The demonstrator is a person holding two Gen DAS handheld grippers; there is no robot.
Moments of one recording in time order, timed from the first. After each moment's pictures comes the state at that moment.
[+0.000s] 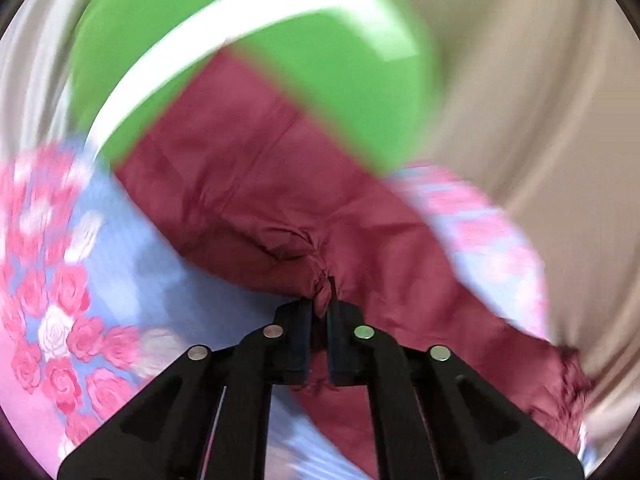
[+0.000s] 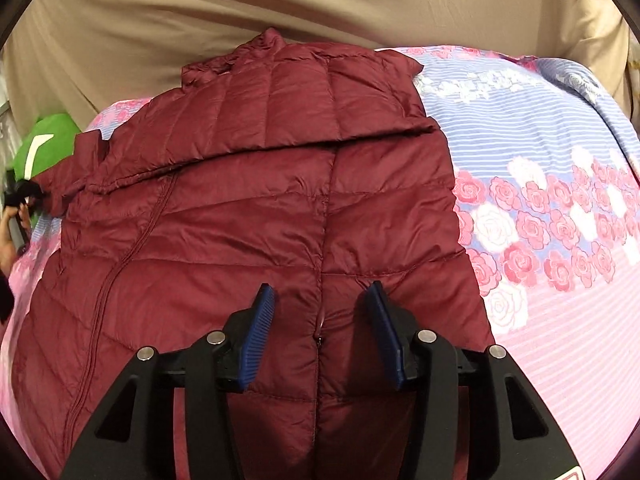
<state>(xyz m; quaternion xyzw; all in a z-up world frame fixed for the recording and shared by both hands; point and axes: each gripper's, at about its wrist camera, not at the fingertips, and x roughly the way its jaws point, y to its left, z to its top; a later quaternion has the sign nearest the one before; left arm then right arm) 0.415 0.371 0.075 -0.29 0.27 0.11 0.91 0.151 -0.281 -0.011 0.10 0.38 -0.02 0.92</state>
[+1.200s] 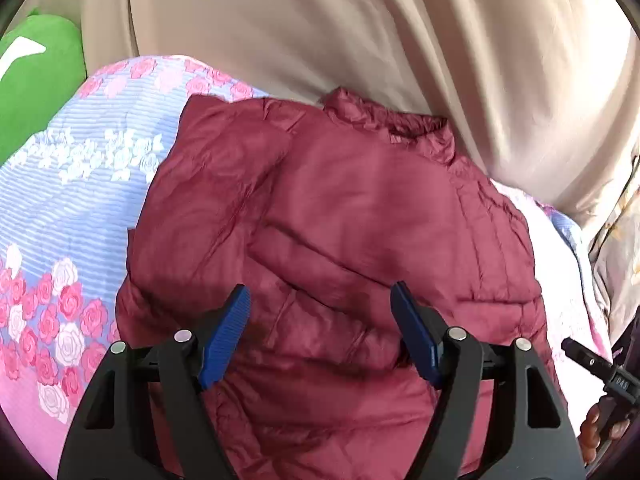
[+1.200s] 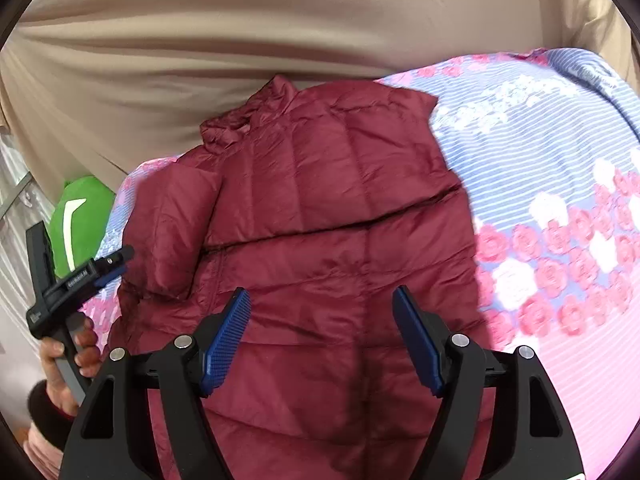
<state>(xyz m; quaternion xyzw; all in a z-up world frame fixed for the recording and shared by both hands) 0.304 0.100 0.066 -0.09 0.35 -0.15 0.92 0.171 -0.292 0.044 0.19 0.36 0.04 0.91</state>
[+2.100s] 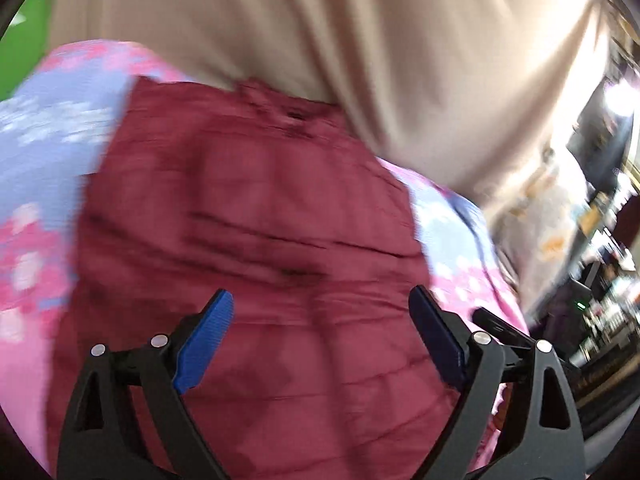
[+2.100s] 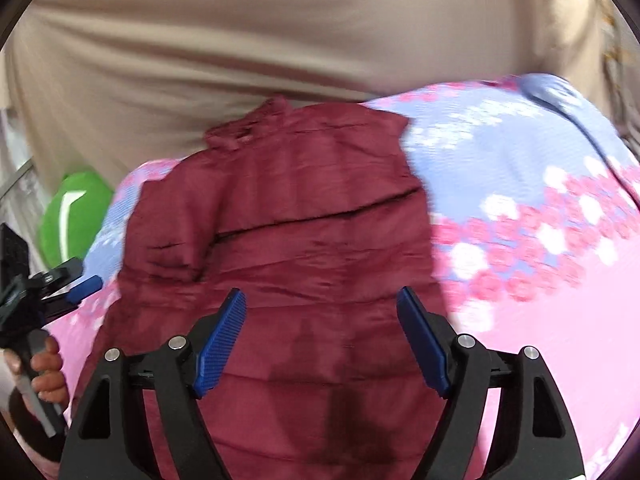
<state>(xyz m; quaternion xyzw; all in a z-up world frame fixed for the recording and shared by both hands) 0.219 0.105 0.090 -0.16 0.35 -0.28 0.88 0.111 -0.275 0.065 0.15 0.33 0.01 0.93</state>
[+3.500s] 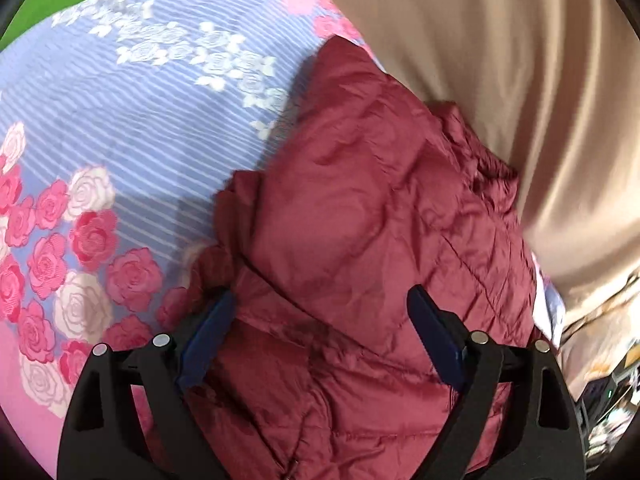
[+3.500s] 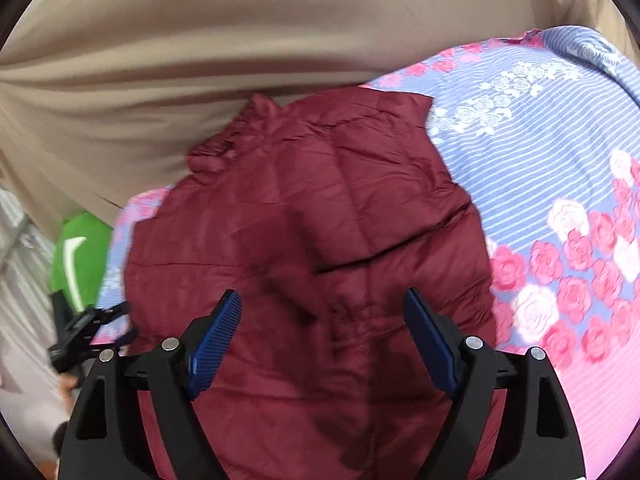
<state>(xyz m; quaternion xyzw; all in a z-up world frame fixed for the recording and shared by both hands) 0.342 0.179 0.025 -0.27 0.42 -0.11 0.86 0.190 -0.303 0.044 0.26 0.34 0.03 0.90</state>
